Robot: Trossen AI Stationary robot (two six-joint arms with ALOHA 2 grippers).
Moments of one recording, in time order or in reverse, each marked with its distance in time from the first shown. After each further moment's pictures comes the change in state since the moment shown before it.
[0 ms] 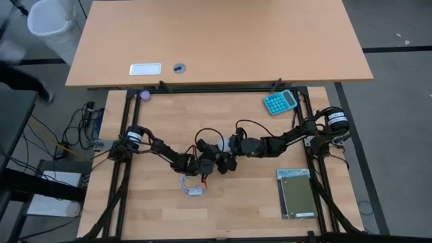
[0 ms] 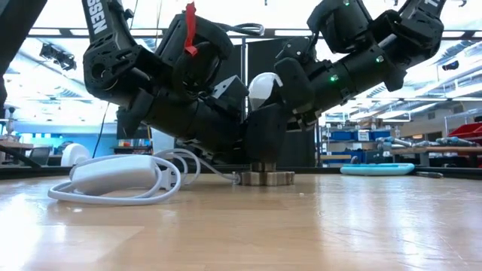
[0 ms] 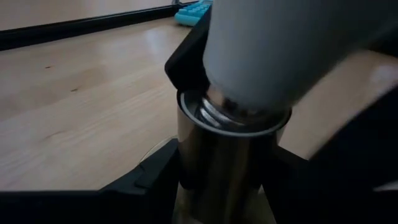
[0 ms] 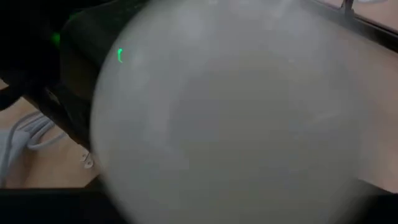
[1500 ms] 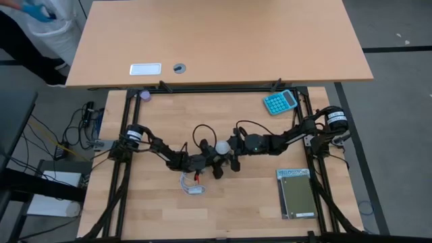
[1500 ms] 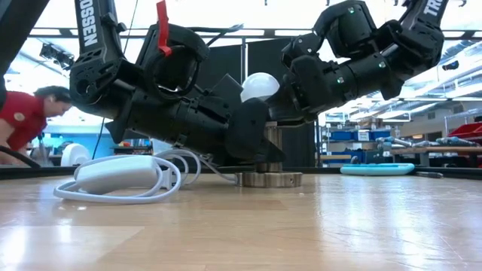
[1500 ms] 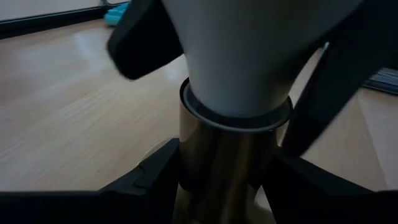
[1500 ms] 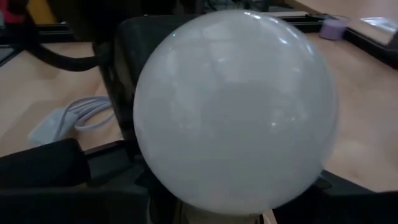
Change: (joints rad) left arm 0.026 -0.002 -0.127 0.257 0.279 0.154; right arm -0.037 0.001 -0.058 0.158 -0.186 -0.167
